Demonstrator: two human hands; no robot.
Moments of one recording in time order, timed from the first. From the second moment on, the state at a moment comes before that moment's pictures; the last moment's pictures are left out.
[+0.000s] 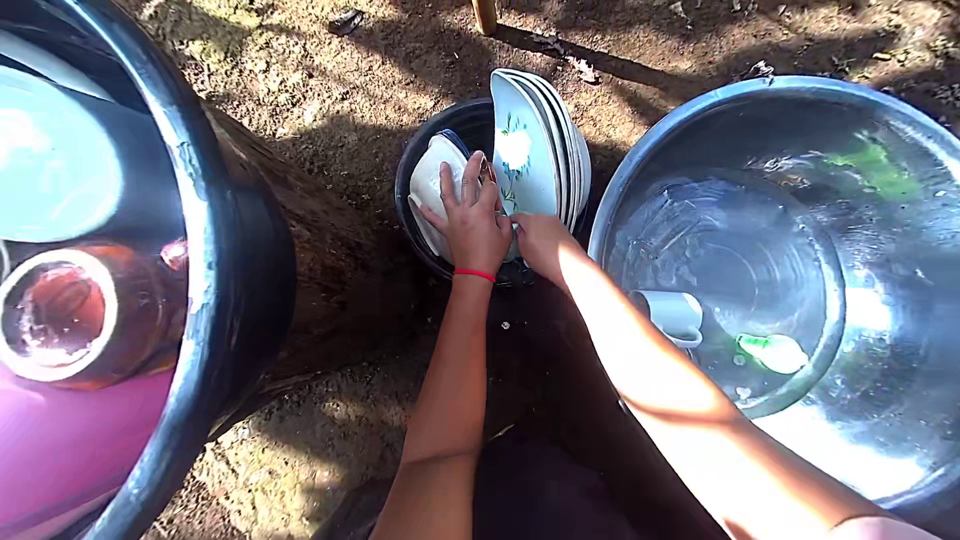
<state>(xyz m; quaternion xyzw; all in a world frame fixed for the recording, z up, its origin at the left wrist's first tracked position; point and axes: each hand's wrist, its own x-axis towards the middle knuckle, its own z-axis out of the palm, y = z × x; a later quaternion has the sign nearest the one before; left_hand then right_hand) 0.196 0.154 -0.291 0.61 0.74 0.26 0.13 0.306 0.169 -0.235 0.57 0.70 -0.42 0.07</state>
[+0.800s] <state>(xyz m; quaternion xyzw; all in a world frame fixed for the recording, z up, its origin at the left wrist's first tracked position) 0.197 0.145 -0.293 0.66 0.71 0.23 0.13 0.298 0.177 -0.241 0.56 0.52 -0.58 -0.29</state>
